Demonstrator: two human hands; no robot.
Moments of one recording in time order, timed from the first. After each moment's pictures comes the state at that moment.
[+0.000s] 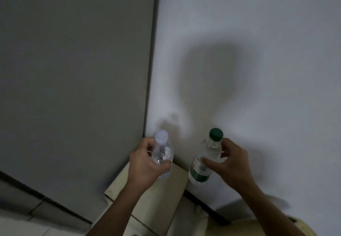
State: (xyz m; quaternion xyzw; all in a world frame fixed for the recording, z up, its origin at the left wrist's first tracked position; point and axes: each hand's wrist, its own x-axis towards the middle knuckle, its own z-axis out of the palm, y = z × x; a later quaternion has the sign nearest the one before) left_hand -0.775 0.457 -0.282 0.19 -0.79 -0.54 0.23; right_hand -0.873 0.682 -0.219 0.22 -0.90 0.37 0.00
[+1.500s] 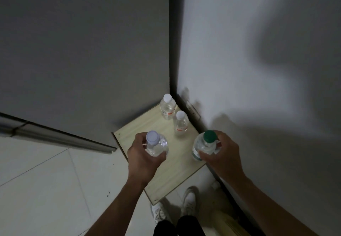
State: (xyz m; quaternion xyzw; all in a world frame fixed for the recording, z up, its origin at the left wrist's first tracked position) left_hand -0.832 0.533 -0.487 0.52 -0.71 -0.44 0.19; right_hand -1.026 0.681 -0.500 0.33 -0.82 0.42 -0.22
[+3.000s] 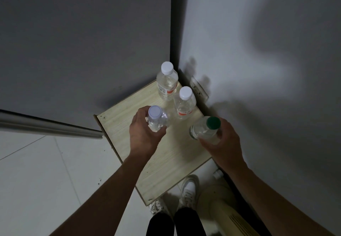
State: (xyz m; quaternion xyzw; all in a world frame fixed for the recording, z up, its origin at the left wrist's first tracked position) left_hand -0.879 0.502 -0.621 0.52 -0.73 -0.40 0.19; right_hand -1.043 0.665 -0.620 0.35 -0.79 0.45 -0.22
